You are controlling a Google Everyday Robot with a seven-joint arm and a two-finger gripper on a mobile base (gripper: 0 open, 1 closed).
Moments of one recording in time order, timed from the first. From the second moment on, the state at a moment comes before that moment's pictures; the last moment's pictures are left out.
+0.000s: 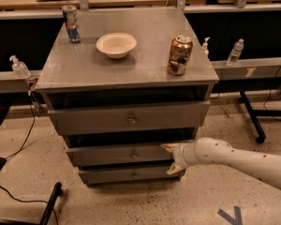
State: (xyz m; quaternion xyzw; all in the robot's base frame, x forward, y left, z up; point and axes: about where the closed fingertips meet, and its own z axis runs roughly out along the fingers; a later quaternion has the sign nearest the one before) arm 0.591 -0.134 0.439 -0.77 0.55 -0.02 0.32
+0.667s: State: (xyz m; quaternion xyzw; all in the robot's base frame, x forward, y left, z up) arm 0.625 -0.124 0.431 -0.79 0.52 -0.01 0.34
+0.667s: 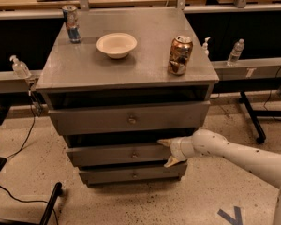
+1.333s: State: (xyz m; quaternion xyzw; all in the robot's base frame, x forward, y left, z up) arm 0.643 -0.114 0.432 -0.80 0.49 -0.01 0.34
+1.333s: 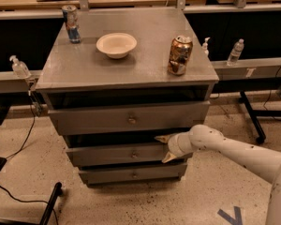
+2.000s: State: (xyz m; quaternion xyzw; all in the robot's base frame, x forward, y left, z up) arm 0.629 -0.103 0.416 -0.80 0.50 0.03 0.33
